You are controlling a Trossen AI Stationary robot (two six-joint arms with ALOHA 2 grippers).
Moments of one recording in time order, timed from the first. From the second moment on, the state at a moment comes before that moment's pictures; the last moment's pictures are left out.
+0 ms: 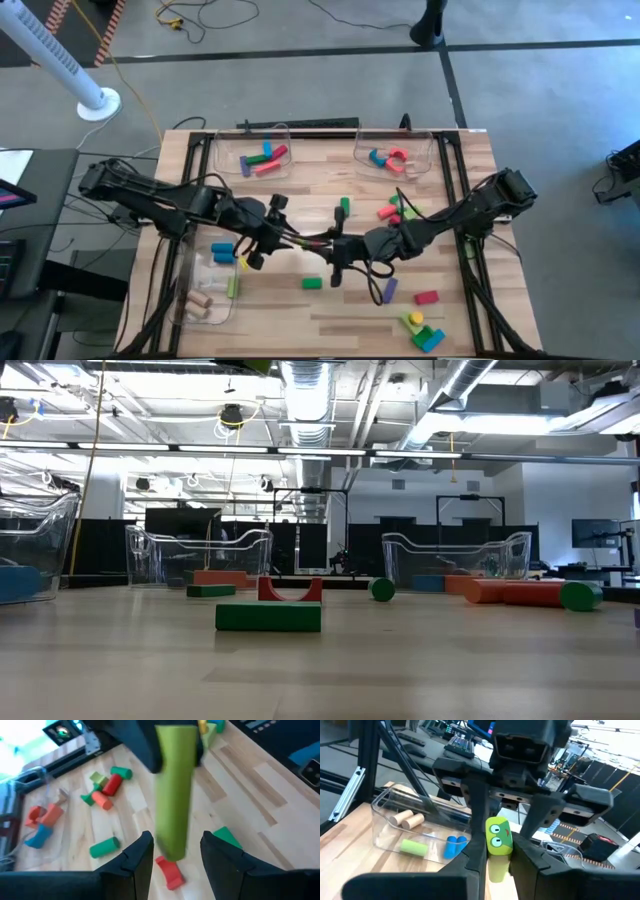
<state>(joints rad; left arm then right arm) -0.24 1.26 1.12 -0.44 -0.11 0.31 0.37 1.66 1.13 0.44 0.48 -0.34</state>
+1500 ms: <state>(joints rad) -0.26 1.26 1.11 -0.39 -0.40 0.31 0.33 1.66 1.13 0.50 0.54 -0.33</state>
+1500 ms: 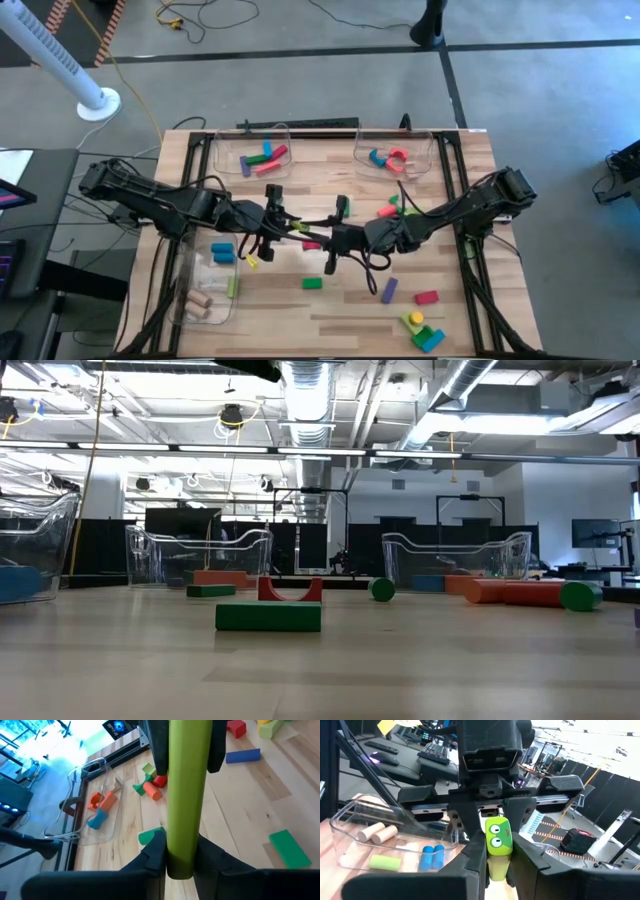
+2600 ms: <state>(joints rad) -0.15 1.24 1.11 -0.65 -0.51 0.29 0.33 1.66 1.13 0.26 0.72 -0.16</state>
